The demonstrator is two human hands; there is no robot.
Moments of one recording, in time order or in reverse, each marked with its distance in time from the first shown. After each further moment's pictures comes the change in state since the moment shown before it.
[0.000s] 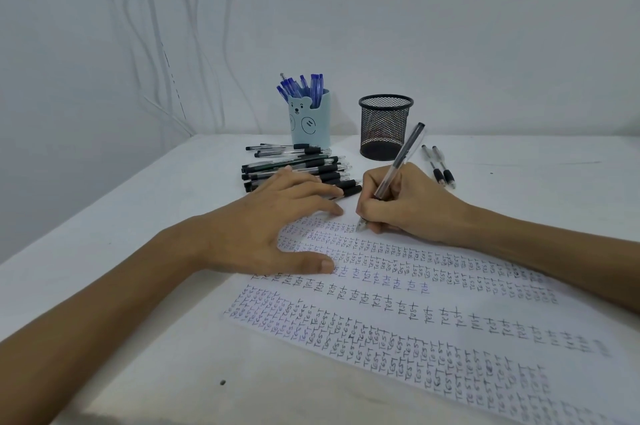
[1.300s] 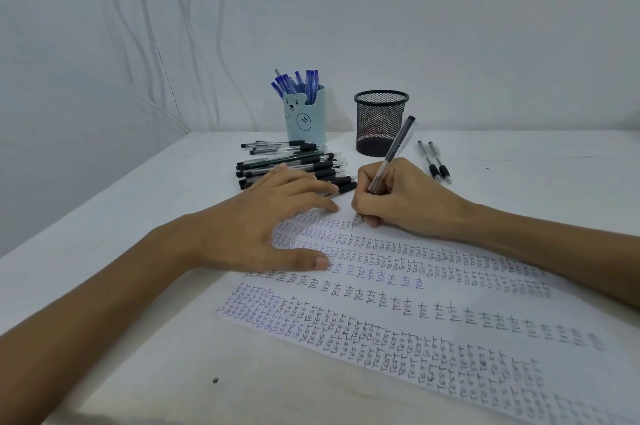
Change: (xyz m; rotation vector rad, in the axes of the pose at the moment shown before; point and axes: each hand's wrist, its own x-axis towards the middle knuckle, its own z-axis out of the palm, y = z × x) left_hand 0.001 -0.002 0.002 0.018 -0.001 0.004; right_hand 0.002 0.000 0.001 -0.086 0.028 0.010
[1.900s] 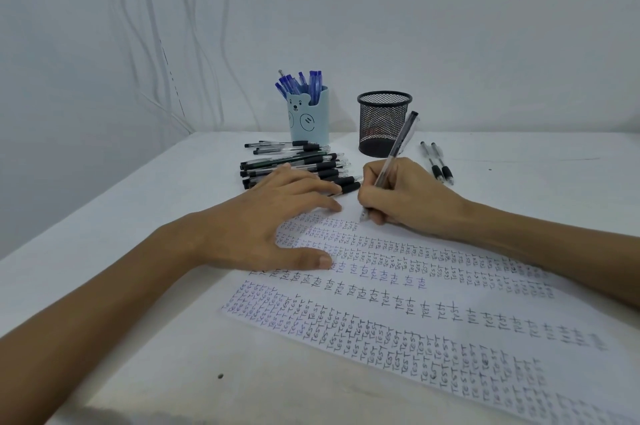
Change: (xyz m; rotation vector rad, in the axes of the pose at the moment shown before) left_hand -0.001 0.002 -0.001 -0.013 -0.003 0.000; right_hand 0.004 0.002 0.000 0.048 0.037 0.048
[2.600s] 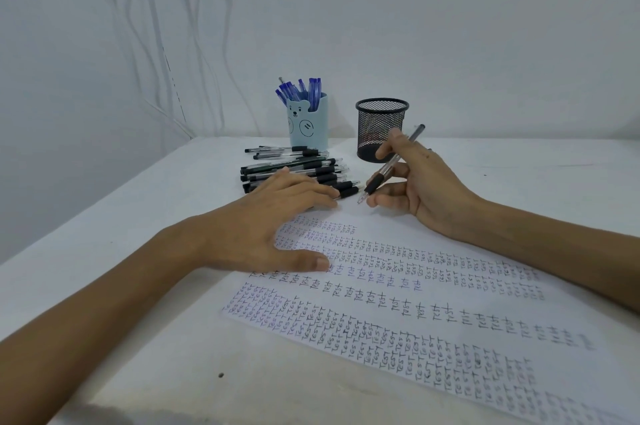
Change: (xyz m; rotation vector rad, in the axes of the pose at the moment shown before) left_hand -0.002 0.002 -0.002 -0.040 -0.008 -0.031; right_hand 0.003 -0.004 -0.012 0.683 0.230 0.193
